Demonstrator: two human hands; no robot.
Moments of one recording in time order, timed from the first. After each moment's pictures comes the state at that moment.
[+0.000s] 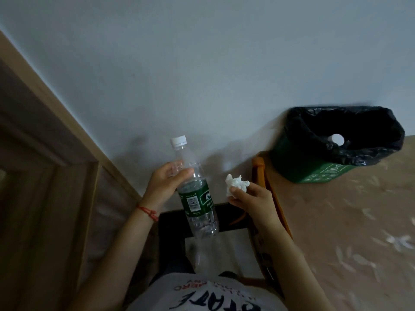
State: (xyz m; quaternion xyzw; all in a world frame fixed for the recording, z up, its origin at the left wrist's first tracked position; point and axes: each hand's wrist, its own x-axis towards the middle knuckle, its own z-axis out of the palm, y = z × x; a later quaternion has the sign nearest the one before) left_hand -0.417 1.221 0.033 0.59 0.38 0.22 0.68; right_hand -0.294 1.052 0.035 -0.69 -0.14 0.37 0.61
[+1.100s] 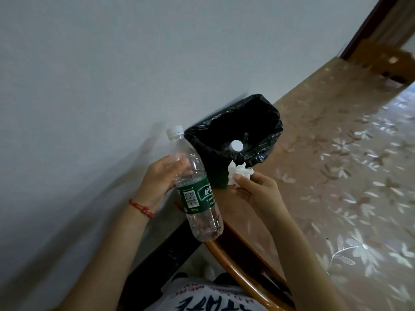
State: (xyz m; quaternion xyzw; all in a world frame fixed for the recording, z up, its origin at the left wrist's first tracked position) left_hand -0.190 1.205 0.068 0.64 0.14 -0.01 0.76; right_hand -0.170 0.991 0.069 -0.64 0.07 0.16 0.75
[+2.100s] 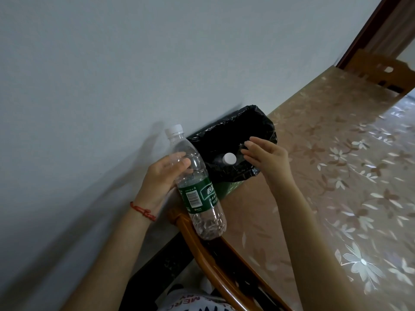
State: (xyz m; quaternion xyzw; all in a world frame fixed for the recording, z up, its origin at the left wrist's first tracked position) left_hand -0.166 1.183 0.092 0.64 0.13 0.03 0.76; right_hand -0.086 0.974 0.105 -0.70 0.06 0.06 0.71
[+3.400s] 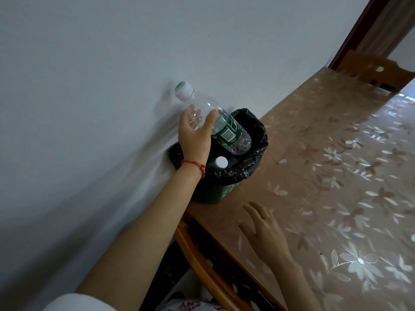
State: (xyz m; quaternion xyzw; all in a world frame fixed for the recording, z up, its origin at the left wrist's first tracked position) left_hand -0.067 1.111 0.121 0.63 0.16 0.25 0.72; right_hand -0.181 0.924 0.003 -0.97 -0.13 0.01 0.18
